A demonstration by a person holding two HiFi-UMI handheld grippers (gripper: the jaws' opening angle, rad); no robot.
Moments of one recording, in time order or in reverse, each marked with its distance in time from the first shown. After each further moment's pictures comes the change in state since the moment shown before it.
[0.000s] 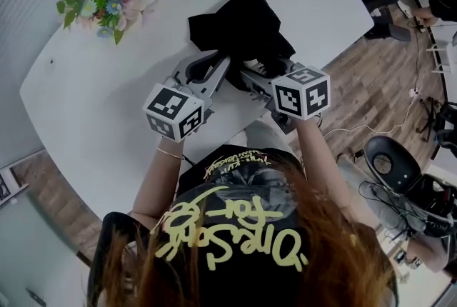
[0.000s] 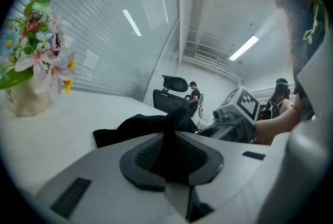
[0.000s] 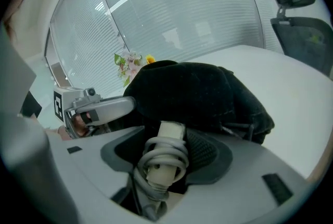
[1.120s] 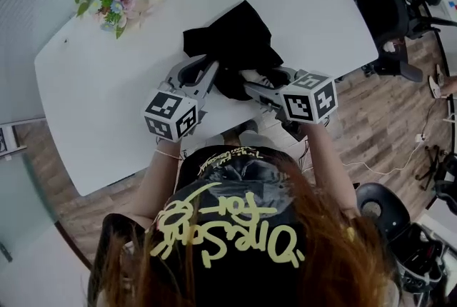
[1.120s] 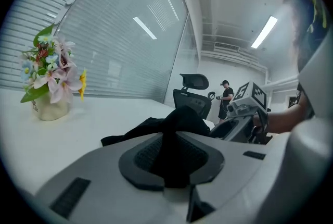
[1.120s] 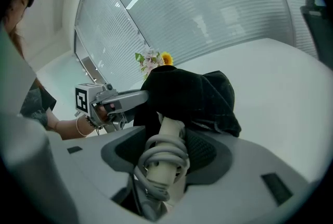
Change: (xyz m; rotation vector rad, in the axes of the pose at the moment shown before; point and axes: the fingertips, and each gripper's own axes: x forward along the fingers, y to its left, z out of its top) left arm 0.020 -0.004 0.007 0.006 -0.003 0.314; right arm -0.046 -0.030 0.002 -0.132 0.125 0.304
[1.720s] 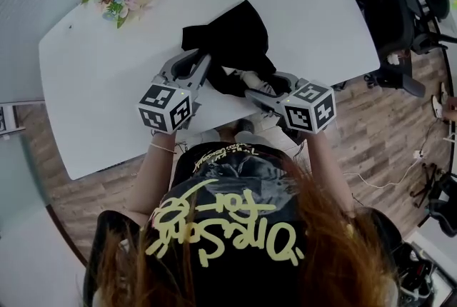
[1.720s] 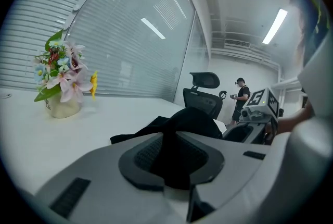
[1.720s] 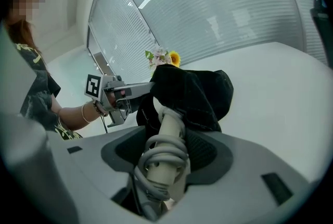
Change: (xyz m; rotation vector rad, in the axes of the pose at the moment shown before) left arm 0.001 0.007 -0.002 -0.025 0.008 0.128; right arm -0.016 -0.006 -0.022 -0.108 -0.007 0.078
